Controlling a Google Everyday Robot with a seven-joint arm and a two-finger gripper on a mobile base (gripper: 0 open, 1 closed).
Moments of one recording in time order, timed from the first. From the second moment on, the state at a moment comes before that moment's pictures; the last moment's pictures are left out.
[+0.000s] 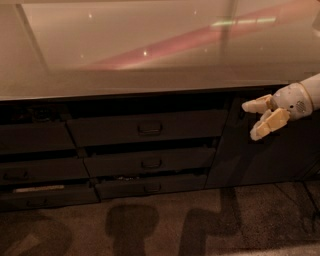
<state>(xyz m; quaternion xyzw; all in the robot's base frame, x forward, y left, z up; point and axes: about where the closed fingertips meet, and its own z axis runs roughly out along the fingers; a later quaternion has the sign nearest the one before) 0.564 -0.267 0.804 -0.49 0.74 0.37 0.28</state>
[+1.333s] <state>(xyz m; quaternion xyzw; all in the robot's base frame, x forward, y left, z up) 0.606 -0.235 0.801 -0.50 0.76 0.33 0.25</state>
